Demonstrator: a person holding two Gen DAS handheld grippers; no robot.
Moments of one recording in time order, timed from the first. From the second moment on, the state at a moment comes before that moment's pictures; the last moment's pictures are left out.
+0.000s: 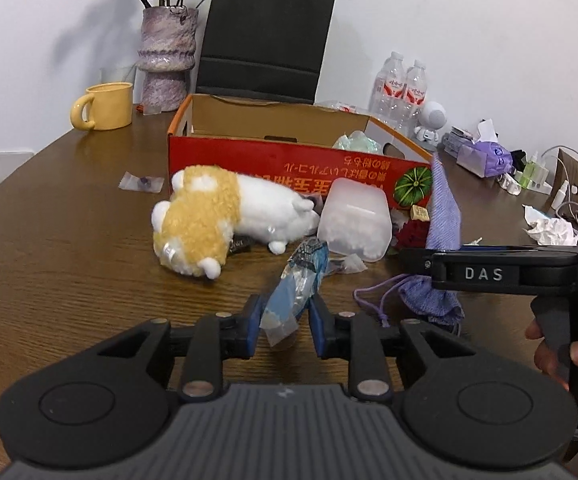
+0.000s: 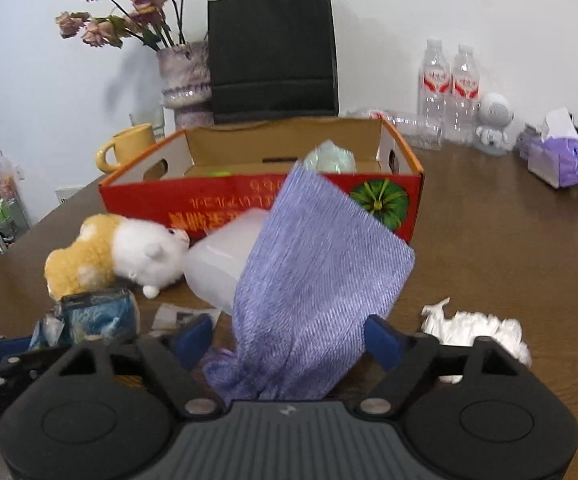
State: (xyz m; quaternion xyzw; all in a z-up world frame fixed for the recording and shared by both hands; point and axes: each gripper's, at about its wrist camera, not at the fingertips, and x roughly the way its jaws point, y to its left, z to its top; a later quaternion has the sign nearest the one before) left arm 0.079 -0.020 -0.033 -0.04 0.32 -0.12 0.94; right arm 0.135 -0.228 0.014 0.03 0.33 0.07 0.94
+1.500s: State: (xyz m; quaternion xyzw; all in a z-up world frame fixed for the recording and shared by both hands) left arm 0.347 0.013 0.000 -0.14 0.30 -0.11 0.94; right arm 0.393 -0.203 0.043 0.14 0.34 0.13 0.92
